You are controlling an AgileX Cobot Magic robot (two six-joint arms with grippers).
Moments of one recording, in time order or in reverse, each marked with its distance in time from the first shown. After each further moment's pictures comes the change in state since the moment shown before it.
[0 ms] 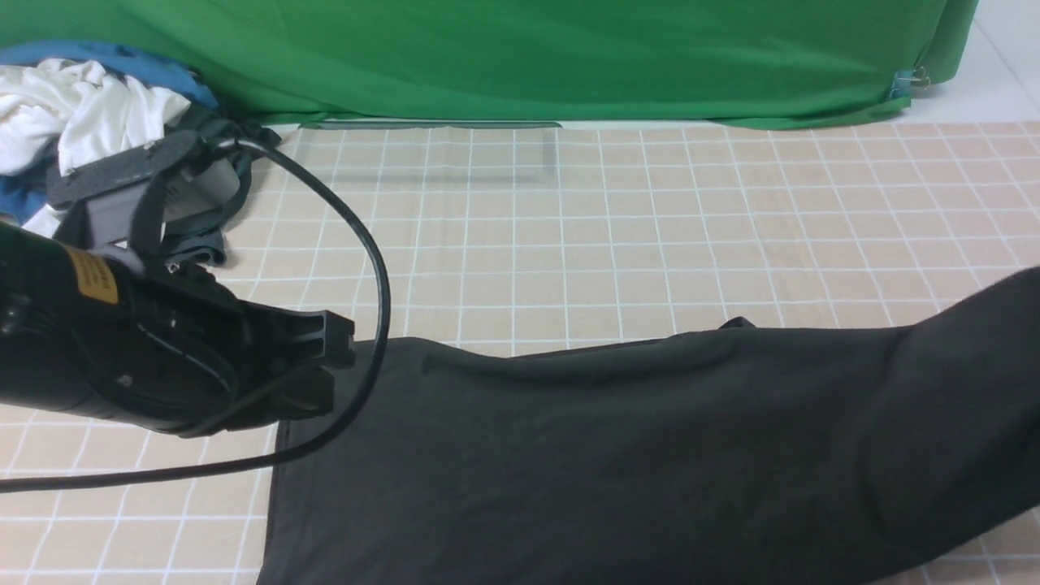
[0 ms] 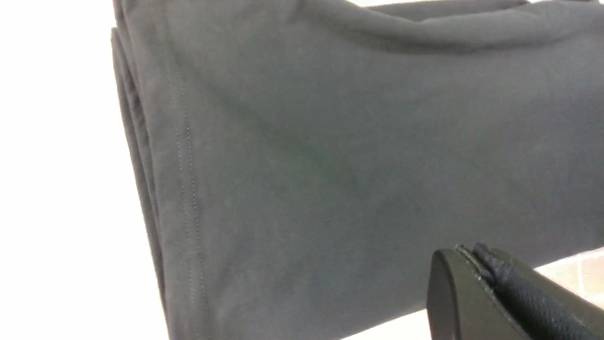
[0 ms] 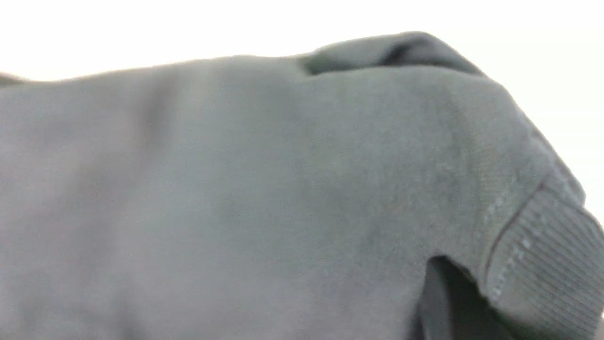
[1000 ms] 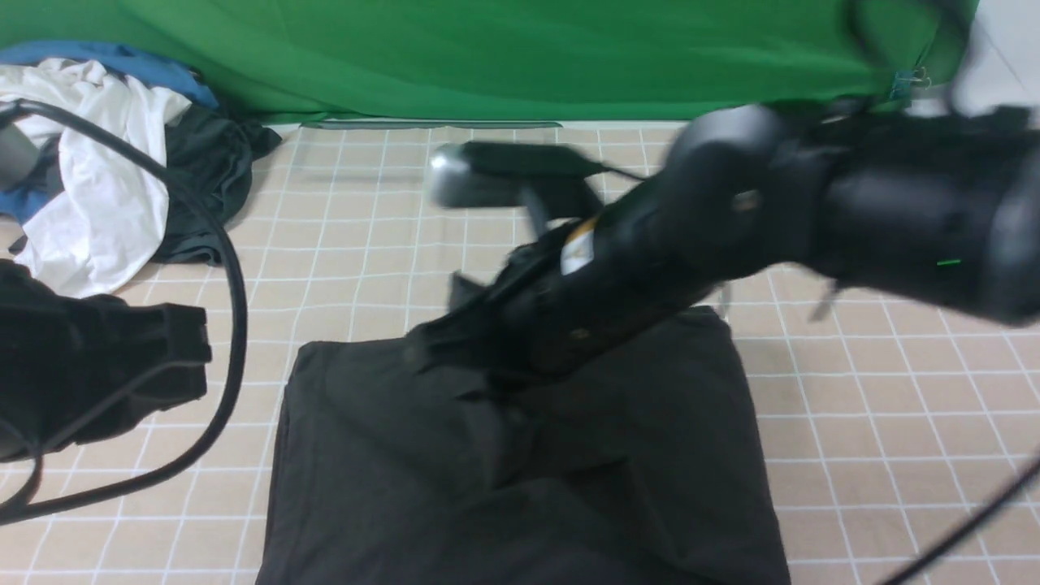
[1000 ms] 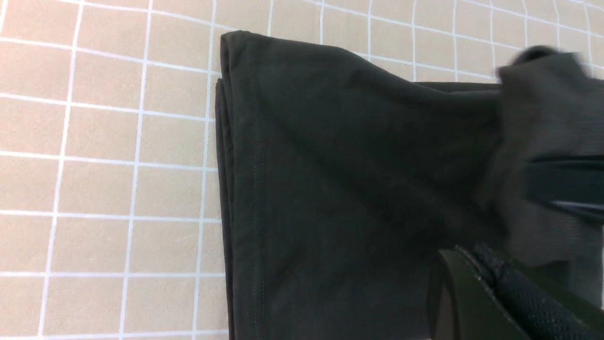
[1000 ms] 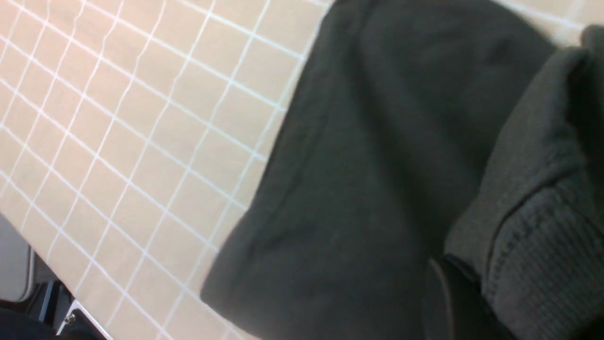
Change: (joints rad) right arm 1.014 0.352 -0.226 0.319 -0.439 0.212; left arm 0.000 -0.231 0.000 0.191 0.089 -0.197
